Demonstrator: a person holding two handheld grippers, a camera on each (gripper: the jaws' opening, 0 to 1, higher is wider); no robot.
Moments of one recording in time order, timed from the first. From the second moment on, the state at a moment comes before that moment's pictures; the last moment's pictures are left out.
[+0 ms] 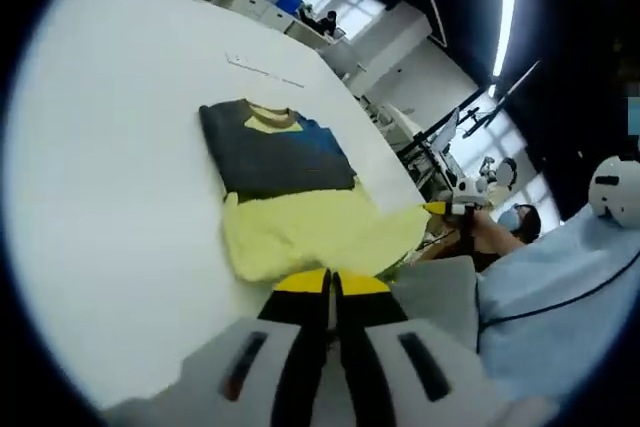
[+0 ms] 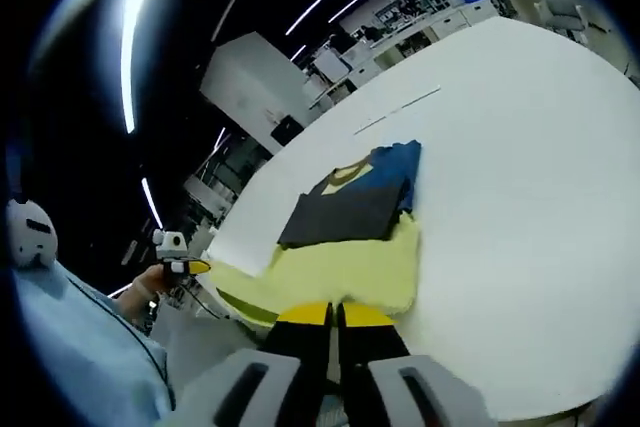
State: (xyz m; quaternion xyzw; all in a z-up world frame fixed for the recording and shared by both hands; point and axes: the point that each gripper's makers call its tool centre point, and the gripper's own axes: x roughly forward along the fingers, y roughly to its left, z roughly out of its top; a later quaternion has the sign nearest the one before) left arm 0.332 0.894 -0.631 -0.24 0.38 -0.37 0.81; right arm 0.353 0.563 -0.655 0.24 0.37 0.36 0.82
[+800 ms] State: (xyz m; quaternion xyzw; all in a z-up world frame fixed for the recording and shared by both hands) left arm 0.499 0.926 -0.645 -0.18 0.32 -0.31 0.88; right arm 0.544 0.585 -0.635 0.18 0.29 0.37 0.86
